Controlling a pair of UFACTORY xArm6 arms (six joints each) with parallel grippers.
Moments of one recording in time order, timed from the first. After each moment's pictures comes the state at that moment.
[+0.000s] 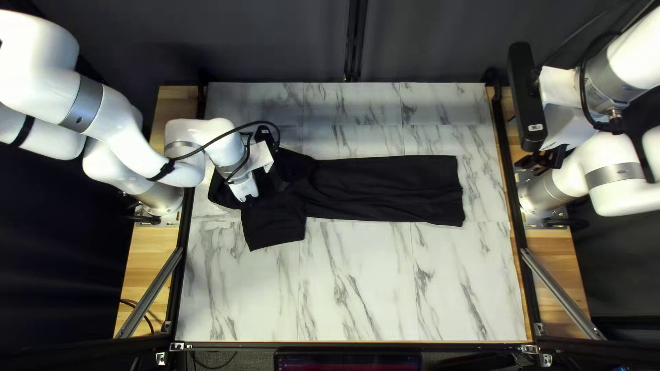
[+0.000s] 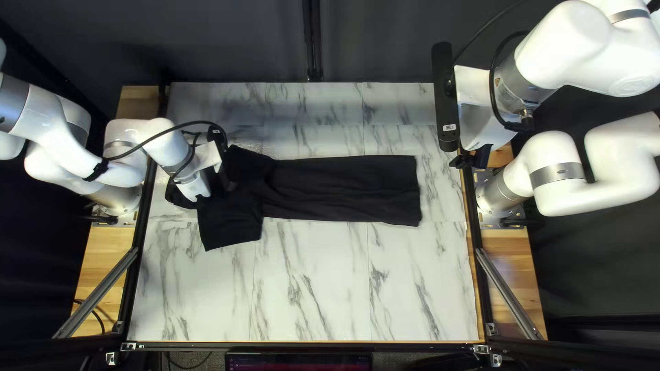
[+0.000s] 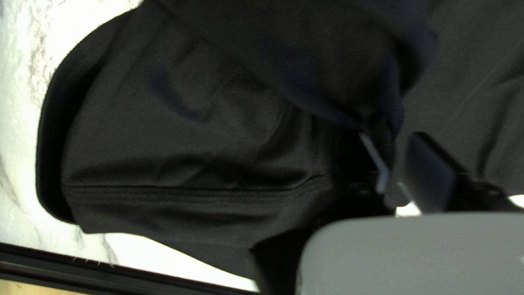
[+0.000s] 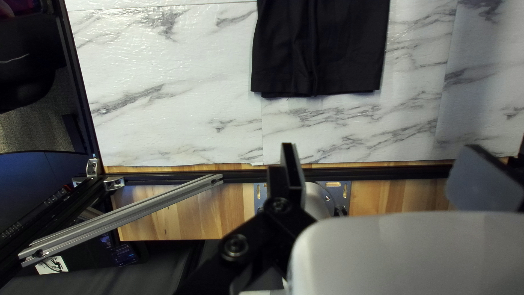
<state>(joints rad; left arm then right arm) 0.03 -0.50 -0.14 -0.17 0.62 -0.28 0.06 -0.96 -0.79 0.00 1.58 0.08</state>
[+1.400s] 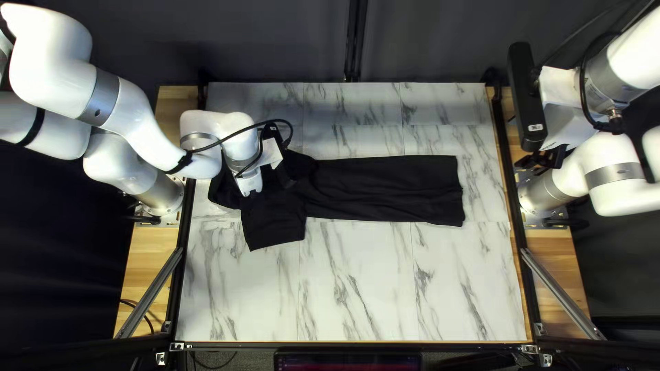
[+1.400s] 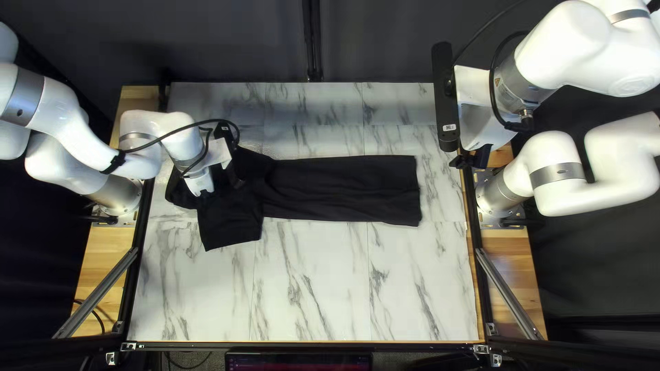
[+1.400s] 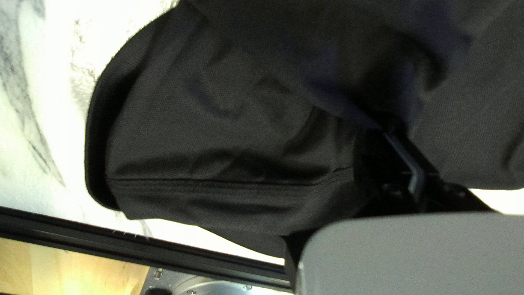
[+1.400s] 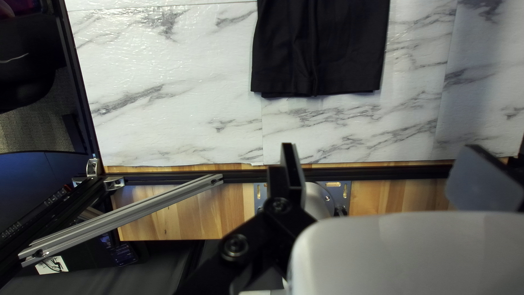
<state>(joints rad) 0.09 -0.39 -0.26 -0.13 0.78 -0.25 0.06 -0.96 -0.79 0.00 1.58 0.08</state>
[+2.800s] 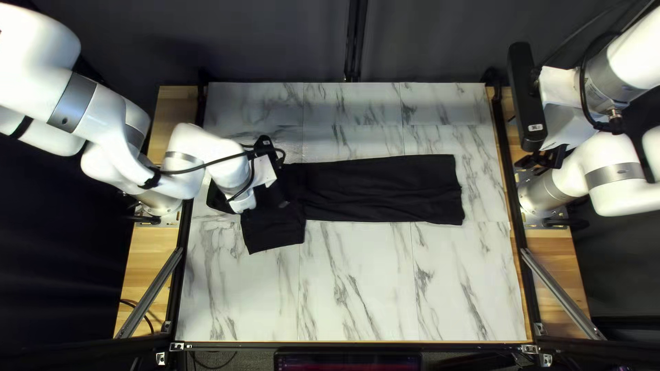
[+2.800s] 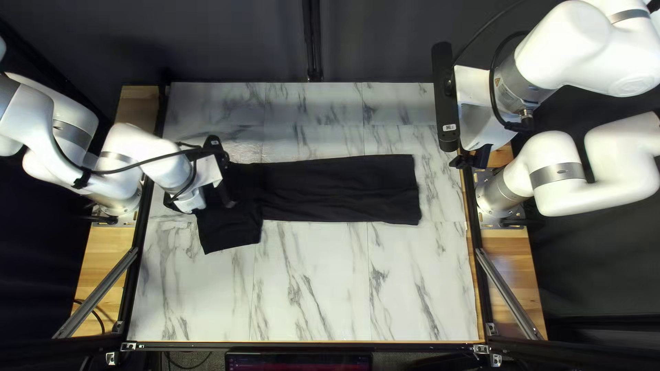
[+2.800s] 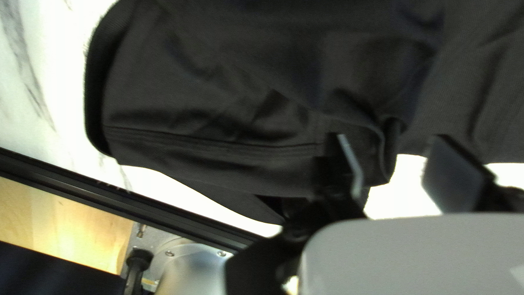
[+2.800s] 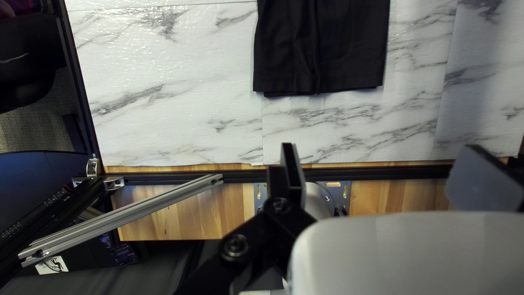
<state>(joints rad) -0.12 -0.49 -0.28 0.02 0.88 -0.56 0.06 -0.96 -0.79 0.00 1.58 0.08</state>
